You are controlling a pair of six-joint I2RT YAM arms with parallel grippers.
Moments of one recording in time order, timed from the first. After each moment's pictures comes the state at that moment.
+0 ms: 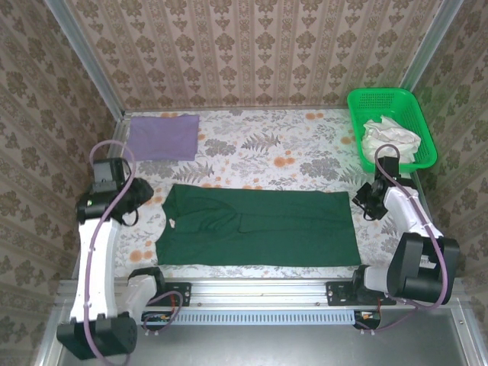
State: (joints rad) left arm 0.06 0.98 1.04 -1.01 0.11 -0.50; right arm -0.22 1.29 0.81 -0.77 -0.05 0.62
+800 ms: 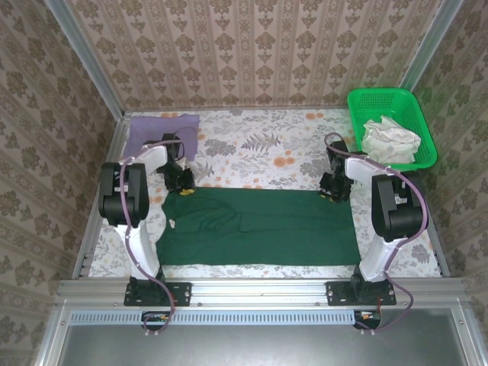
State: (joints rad) left arm -0.13 1.97 1.33 -0.90 0.23 -0.30; right arm 0.07 1.80 1.10 -0.75 -0.02 0.62
